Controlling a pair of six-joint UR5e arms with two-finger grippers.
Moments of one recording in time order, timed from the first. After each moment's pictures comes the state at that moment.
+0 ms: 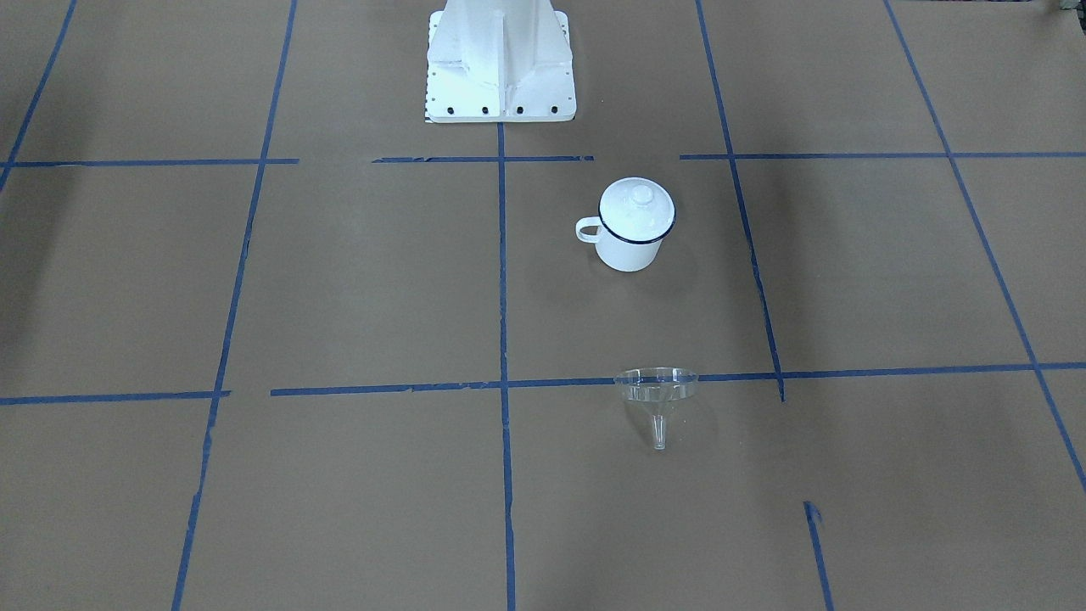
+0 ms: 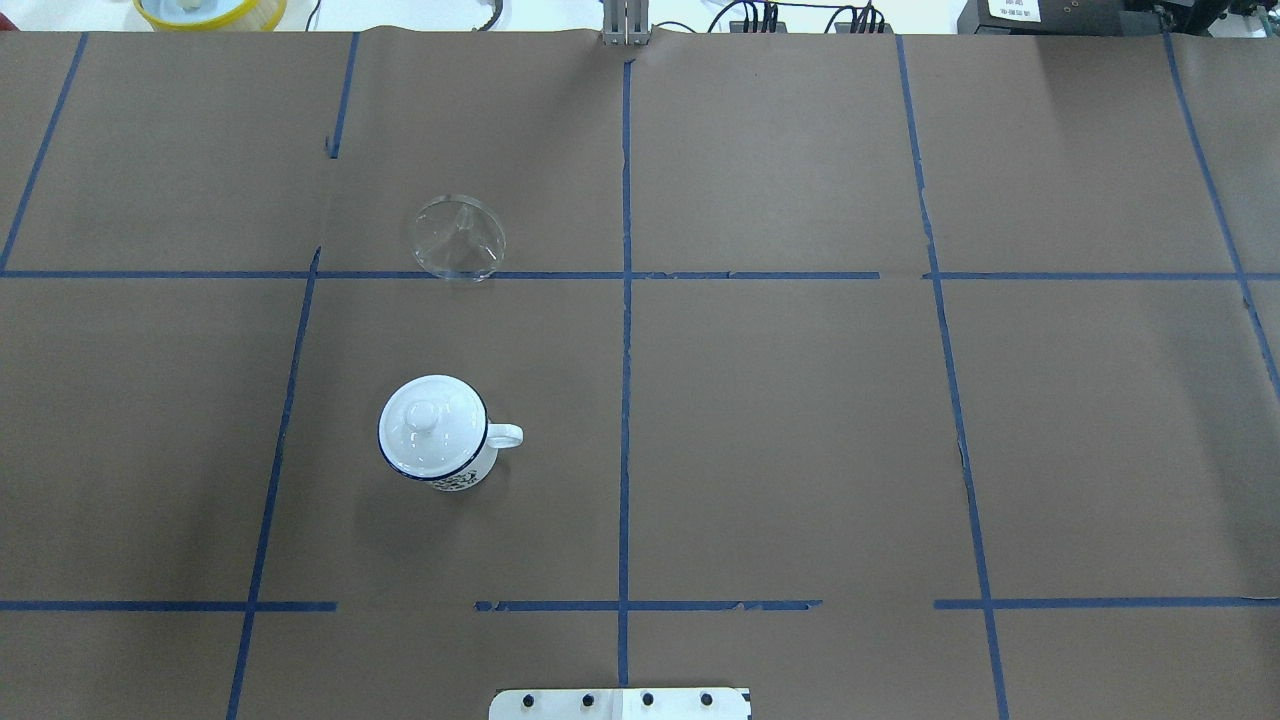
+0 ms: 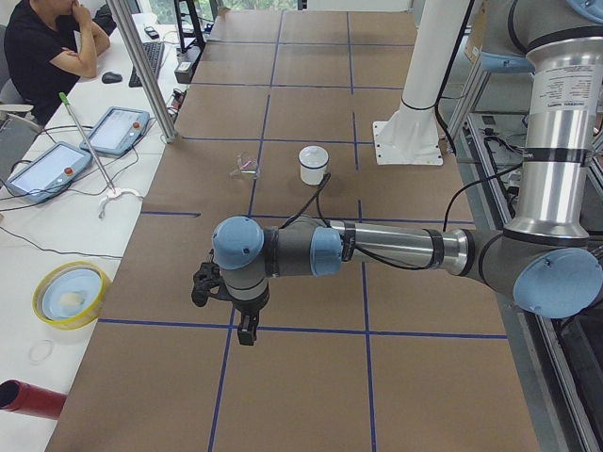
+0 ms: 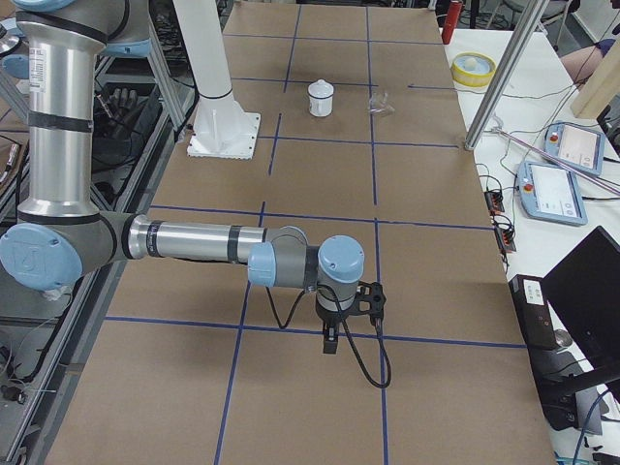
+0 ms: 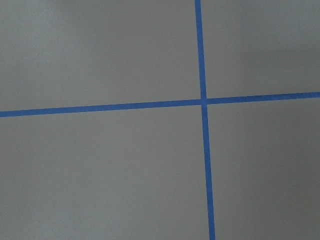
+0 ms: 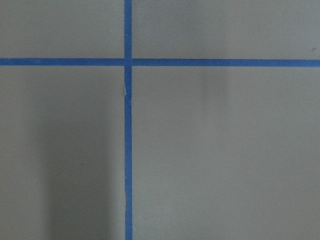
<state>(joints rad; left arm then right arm) -1.68 -1.60 -1.64 -1.44 -2.34 0.17 1.57 -1.68 1.66 -1.57 2.29 0.01</state>
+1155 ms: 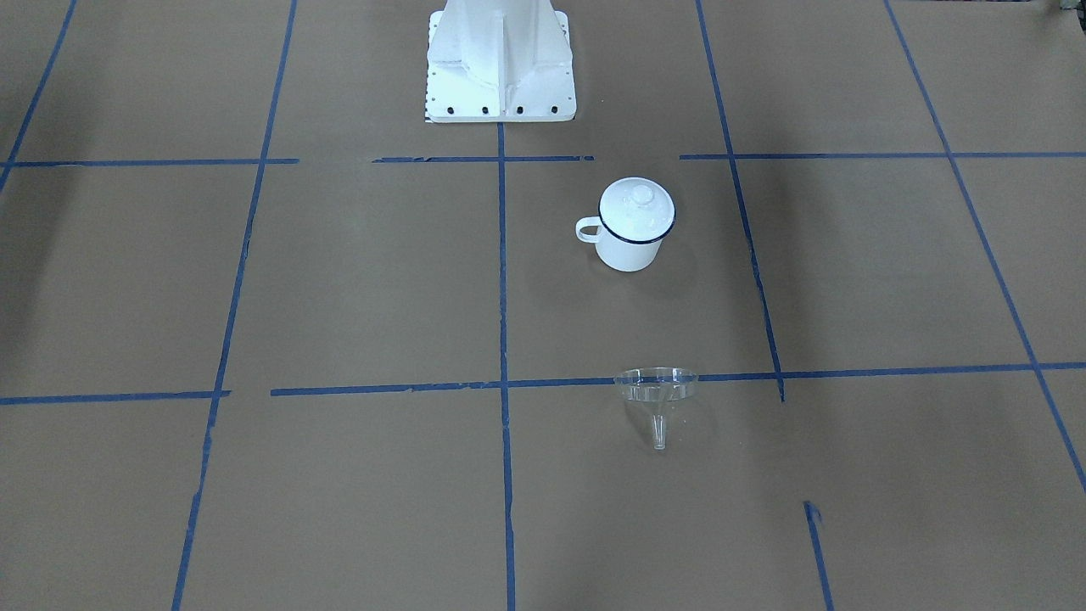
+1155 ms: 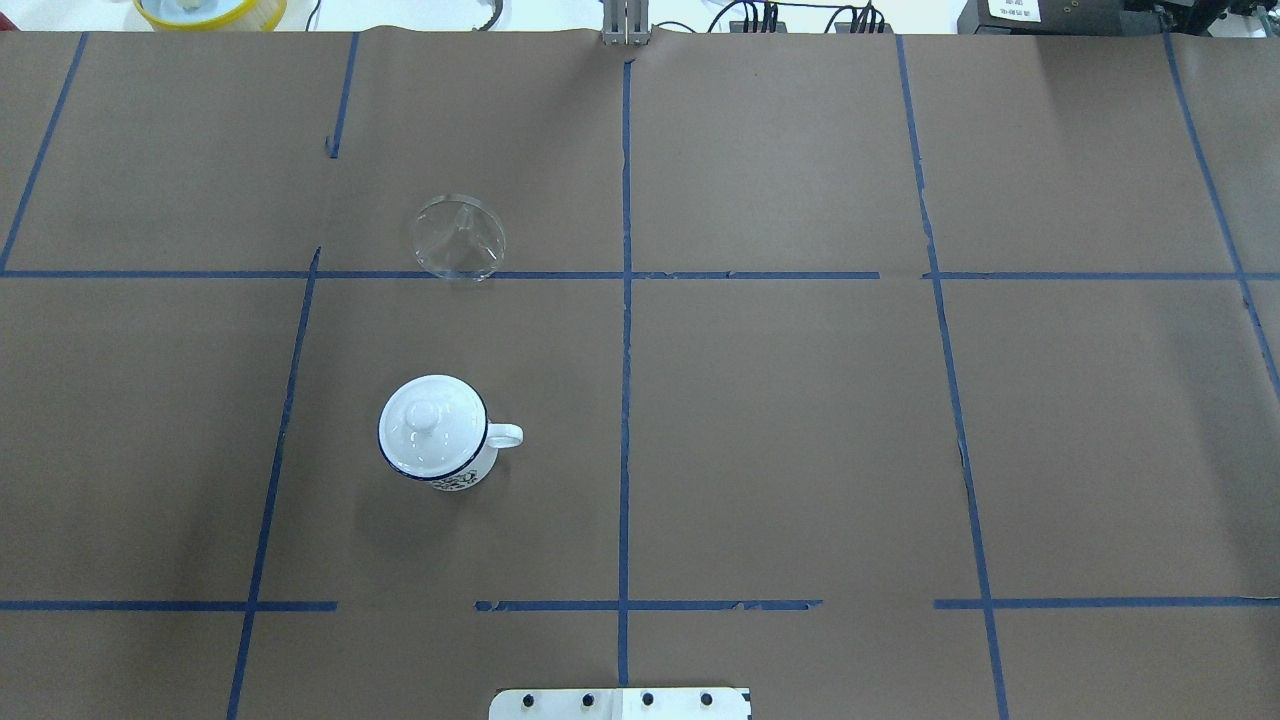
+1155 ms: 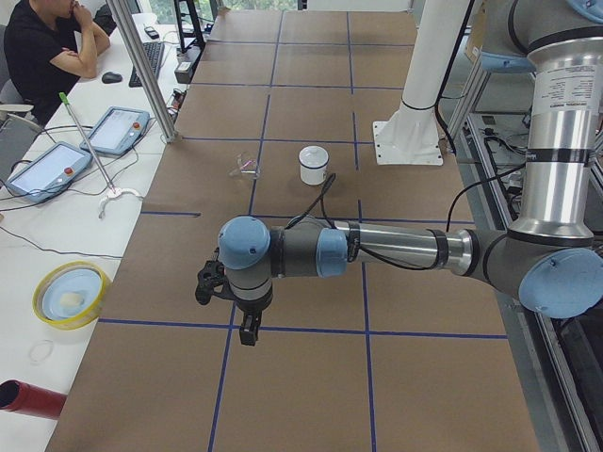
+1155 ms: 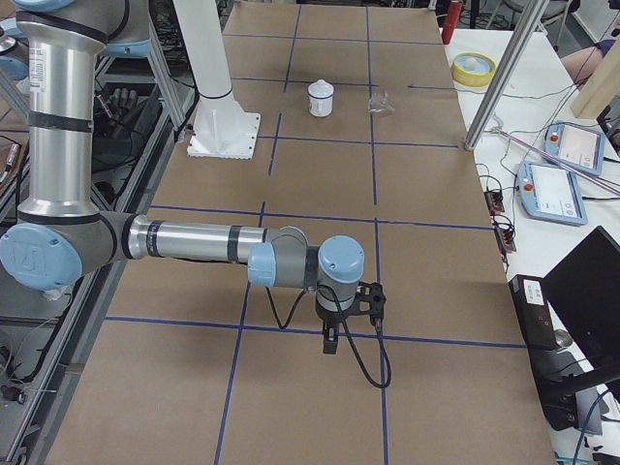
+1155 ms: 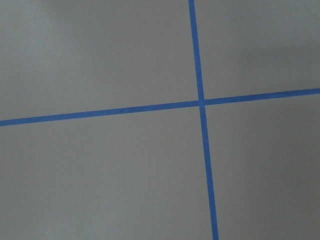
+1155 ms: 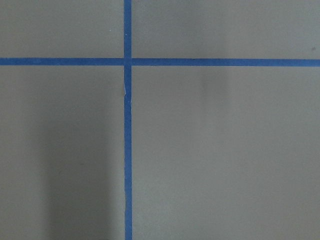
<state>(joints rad) -1.68 -1.55 -1.67 -1.46 -2.34 0.20 1.57 -1.68 1.66 -1.57 2.29 0.01</state>
